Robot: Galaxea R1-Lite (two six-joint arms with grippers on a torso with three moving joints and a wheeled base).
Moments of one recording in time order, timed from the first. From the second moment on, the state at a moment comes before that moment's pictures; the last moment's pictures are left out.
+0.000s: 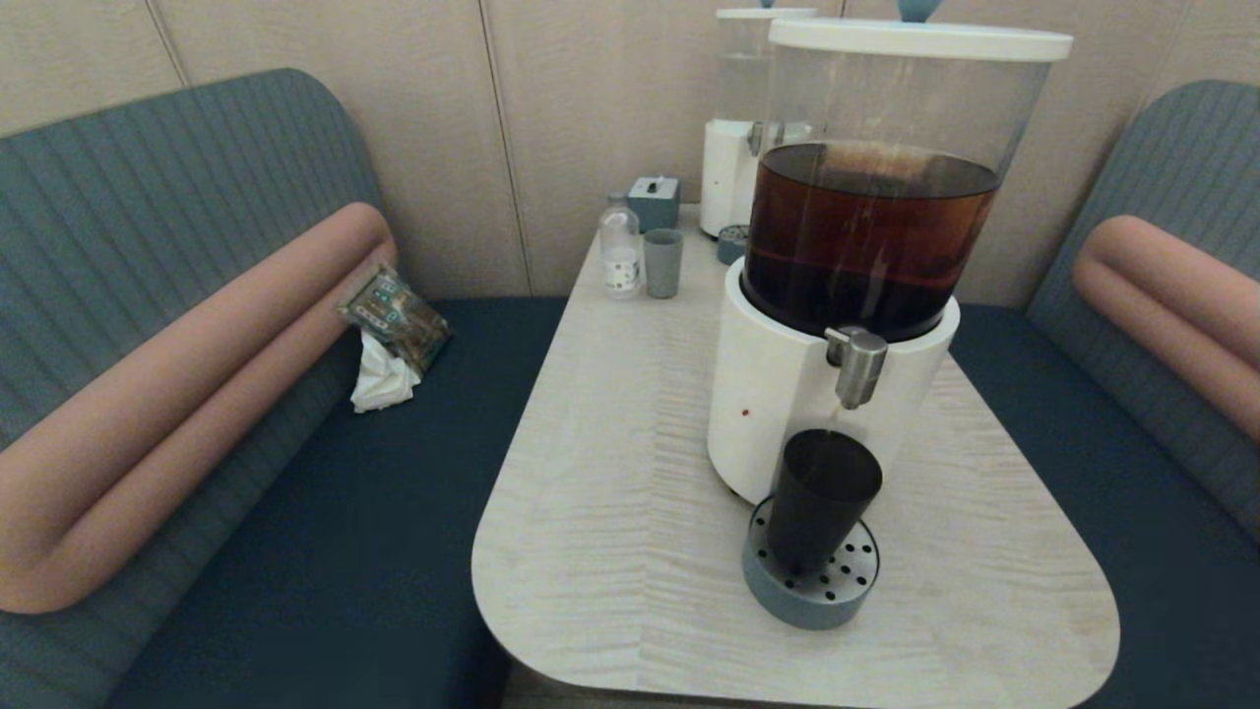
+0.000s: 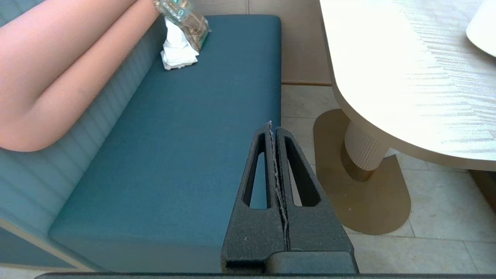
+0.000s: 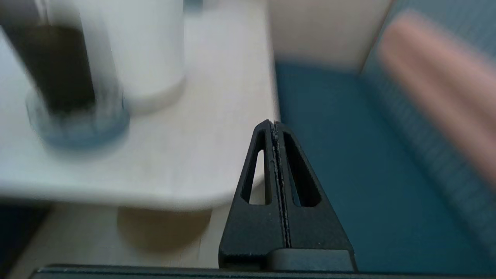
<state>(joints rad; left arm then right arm) 0.01 0.00 0.00 0.00 0.01 -0.01 -0.01 0.01 -0.18 0.07 -0.09 -0.09</state>
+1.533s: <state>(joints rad) 0.01 0.00 -0.03 0.02 0.00 0.00 0.00 0.00 -0.04 0.10 0.02 0.02</state>
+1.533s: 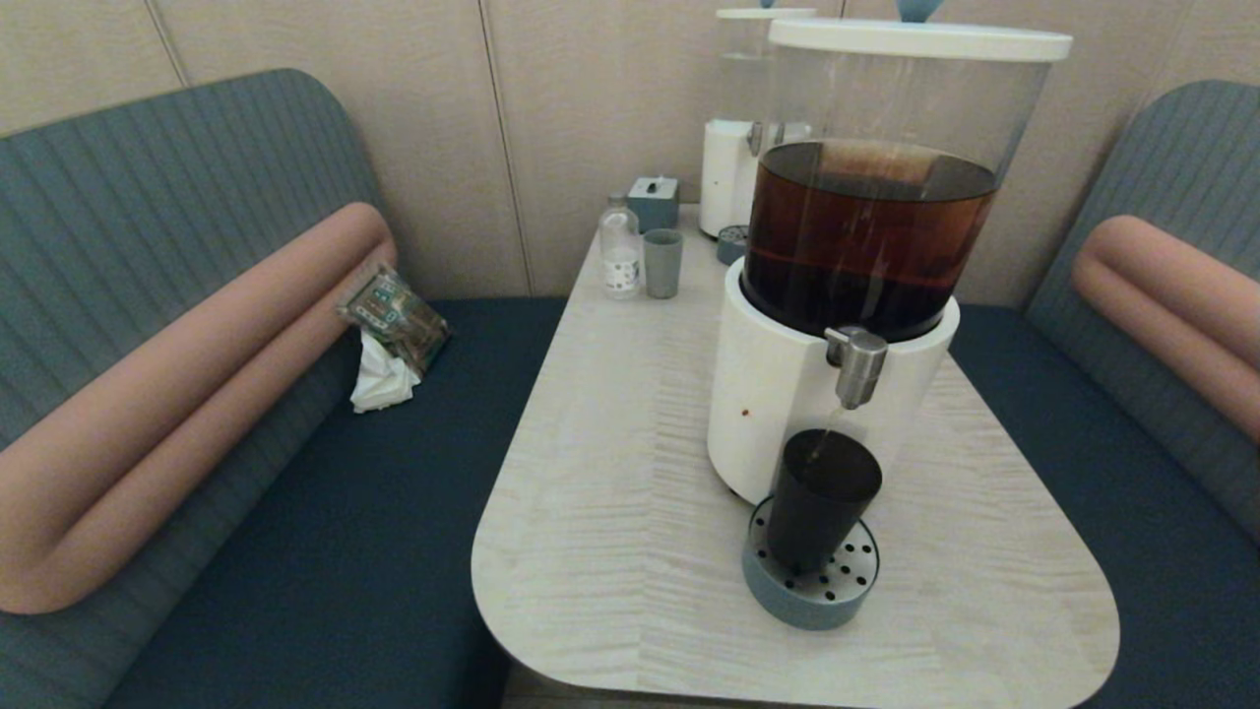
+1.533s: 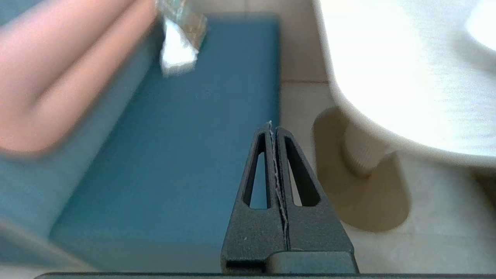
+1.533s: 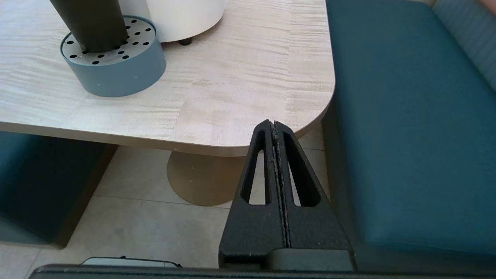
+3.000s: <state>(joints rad) -0.03 1.45 -1.24 0.05 -0.88 -0.07 0.00 0.00 -0.04 0.10 0.02 0.02</state>
